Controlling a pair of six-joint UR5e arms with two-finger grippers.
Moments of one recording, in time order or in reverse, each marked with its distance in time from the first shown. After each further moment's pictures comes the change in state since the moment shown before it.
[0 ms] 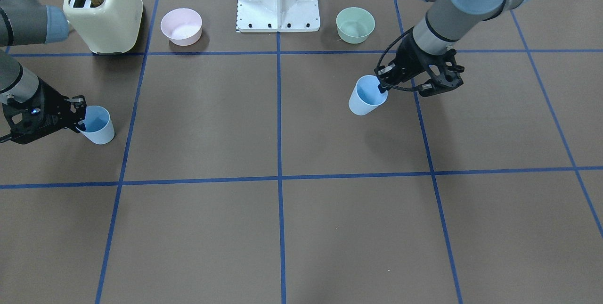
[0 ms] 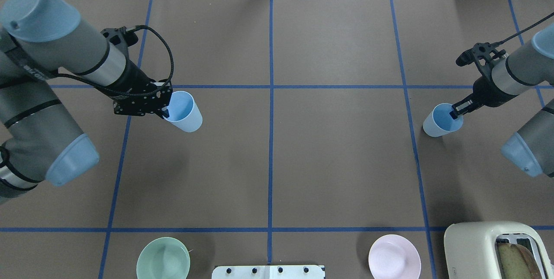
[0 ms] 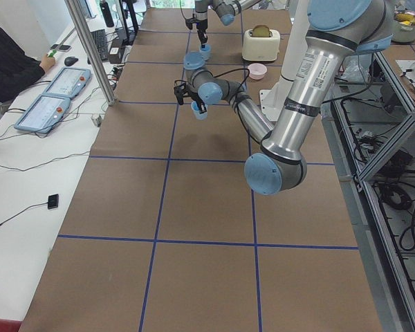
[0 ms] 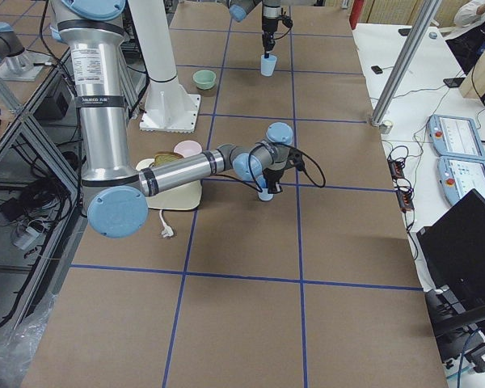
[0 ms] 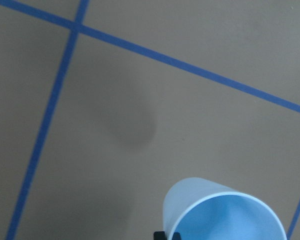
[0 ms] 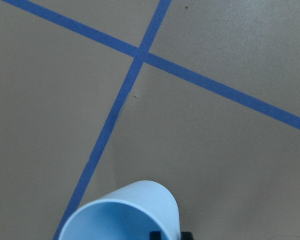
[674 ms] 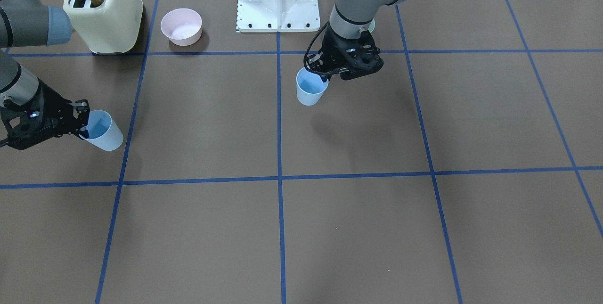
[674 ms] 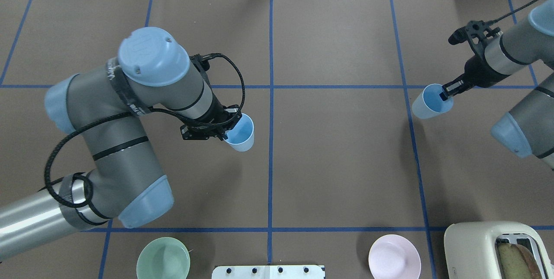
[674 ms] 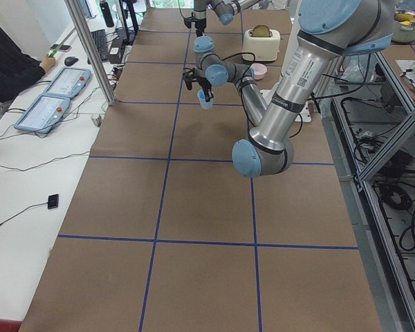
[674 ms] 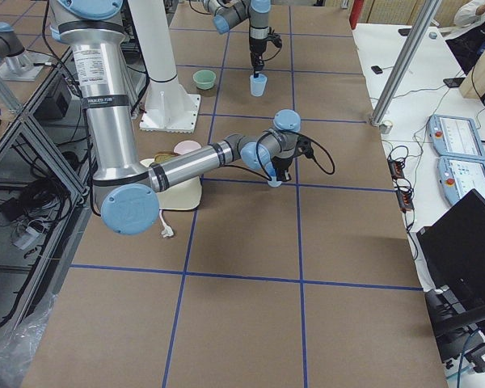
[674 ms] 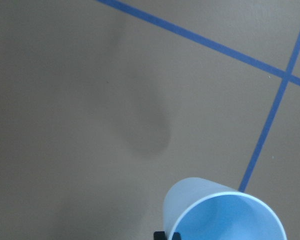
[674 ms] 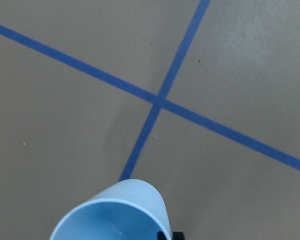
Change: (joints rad) left arm 0.202 -0.206 0.073 0.103 0.206 -0.156; right arm 0.036 0.106 0.017 -0.076 0.008 0.005
